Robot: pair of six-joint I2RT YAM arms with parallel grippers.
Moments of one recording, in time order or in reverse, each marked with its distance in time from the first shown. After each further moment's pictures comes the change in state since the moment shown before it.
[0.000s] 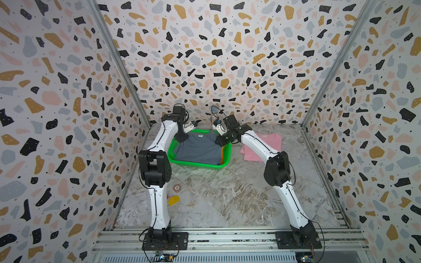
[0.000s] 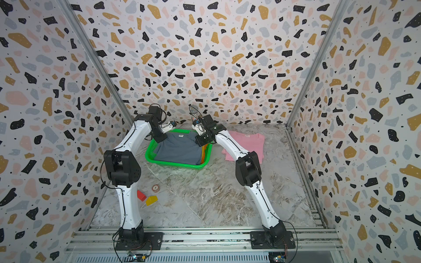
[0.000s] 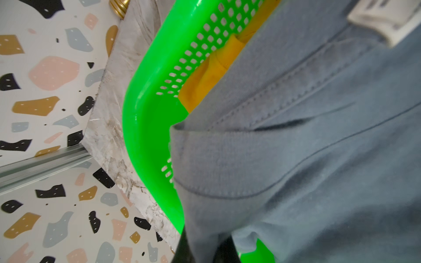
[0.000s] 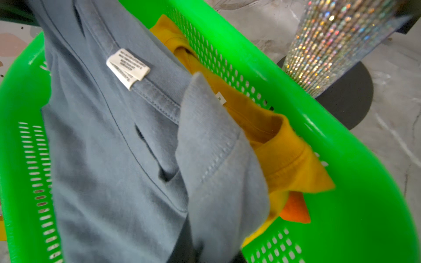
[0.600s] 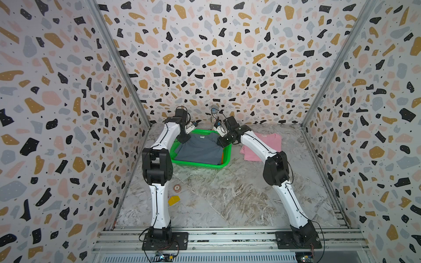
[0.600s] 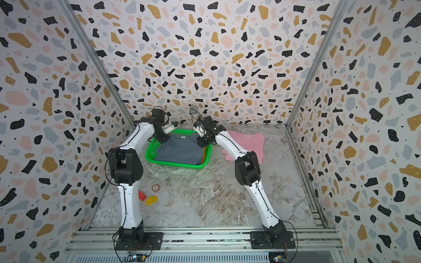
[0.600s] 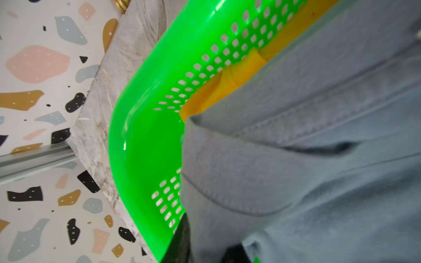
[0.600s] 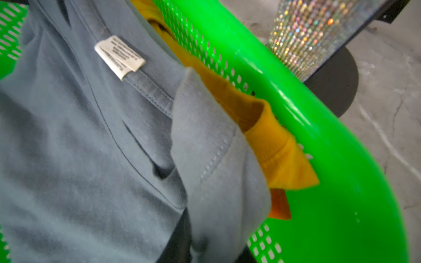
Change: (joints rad) left arm -0.003 0.032 -0.058 0.119 -0.011 -0.100; right arm -0.009 0.022 0.003 -0.028 0.078 -0.053
